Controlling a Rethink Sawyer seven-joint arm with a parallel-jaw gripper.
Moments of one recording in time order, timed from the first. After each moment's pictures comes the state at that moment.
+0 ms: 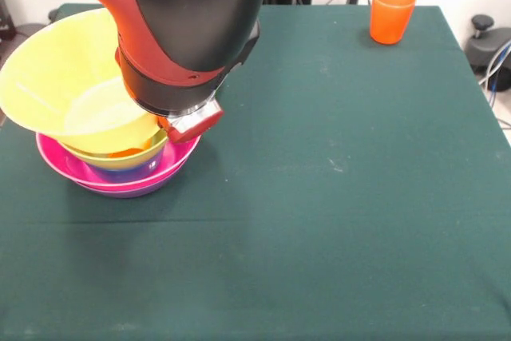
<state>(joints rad) -0.21 0.17 -0.91 0.32 0.56 1.55 2.25</state>
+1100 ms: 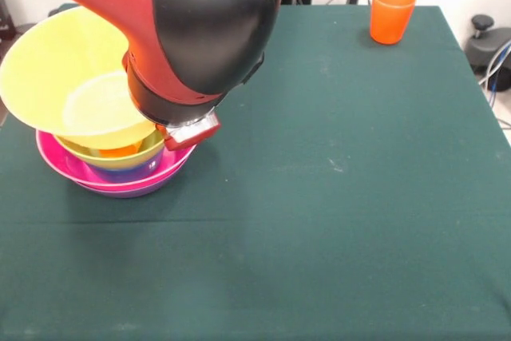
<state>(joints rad) -0.20 0.20 -1.00 0.31 0.59 1.55 2.34</state>
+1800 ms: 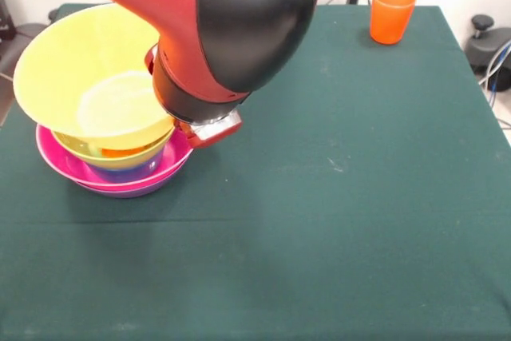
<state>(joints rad) -0.17 0.20 -1.00 0.35 0.59 1.55 2.34</state>
